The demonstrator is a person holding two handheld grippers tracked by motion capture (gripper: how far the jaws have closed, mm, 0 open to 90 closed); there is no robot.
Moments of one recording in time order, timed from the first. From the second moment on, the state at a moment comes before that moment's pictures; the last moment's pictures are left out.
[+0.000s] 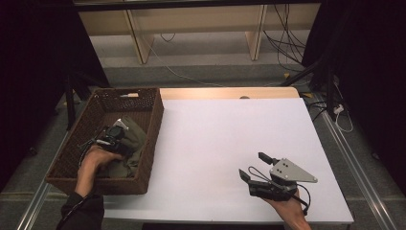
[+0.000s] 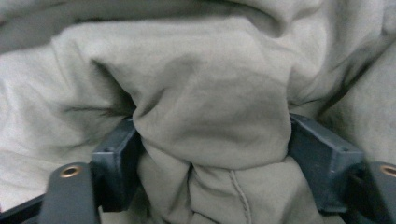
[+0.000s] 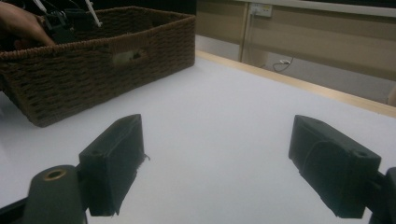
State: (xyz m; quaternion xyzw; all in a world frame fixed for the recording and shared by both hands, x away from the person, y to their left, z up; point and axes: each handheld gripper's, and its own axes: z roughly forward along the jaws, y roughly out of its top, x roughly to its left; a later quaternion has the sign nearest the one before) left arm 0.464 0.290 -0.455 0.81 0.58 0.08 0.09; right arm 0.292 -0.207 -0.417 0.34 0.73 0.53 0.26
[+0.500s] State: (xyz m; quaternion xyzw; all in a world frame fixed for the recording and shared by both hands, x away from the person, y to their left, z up) left arm 0.463 0.303 -0.439 0.80 0.58 0.09 0.14; right arm 0.295 -0.208 -0.418 0.35 0.73 0.53 0.26
